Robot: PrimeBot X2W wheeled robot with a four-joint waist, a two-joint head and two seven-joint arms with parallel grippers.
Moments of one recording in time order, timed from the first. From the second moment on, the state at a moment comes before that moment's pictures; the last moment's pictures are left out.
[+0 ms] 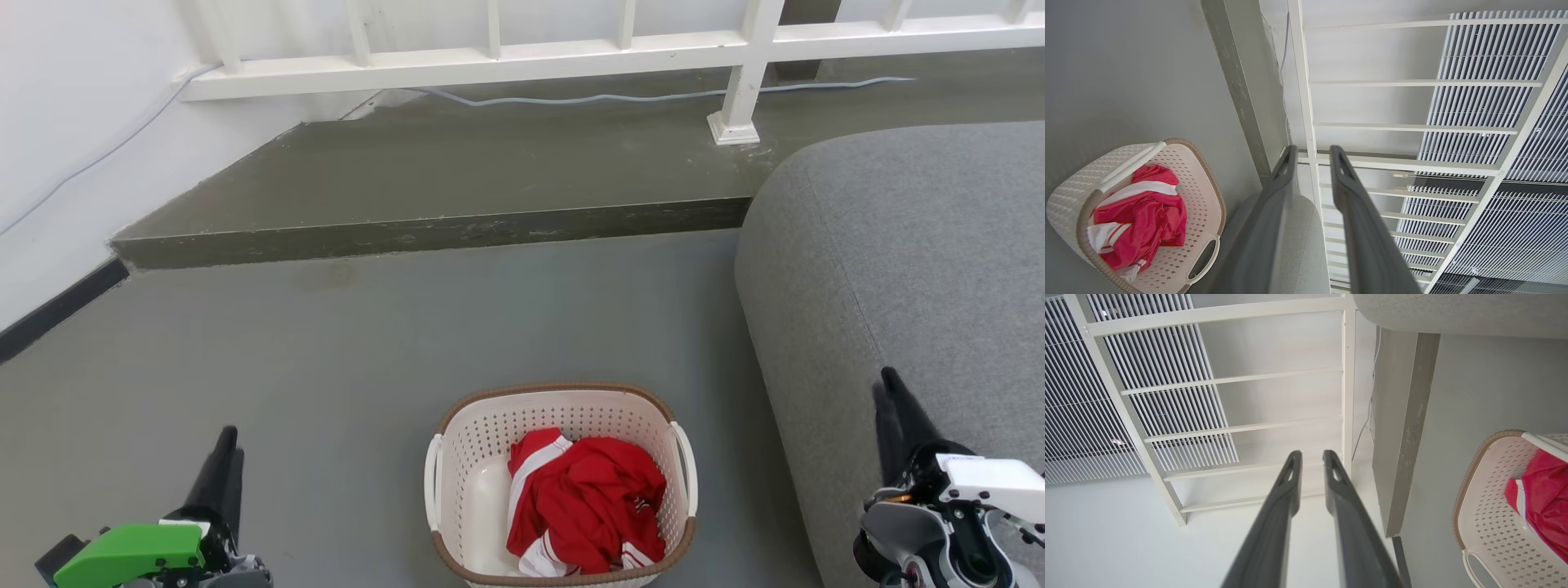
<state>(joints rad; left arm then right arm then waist) -0.03 0.02 0.06 0.32 -1.62 -0.12 0.10 -0.02 -0.02 -0.12 0.32 1.61 0.12 0.10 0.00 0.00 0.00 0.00</state>
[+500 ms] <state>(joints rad) -0.02 0.02 0.05 0.30 -1.59 -0.12 0.06 -0.01 -0.02 -0.10 0.28 1.59 0.12 0.09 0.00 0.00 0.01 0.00</state>
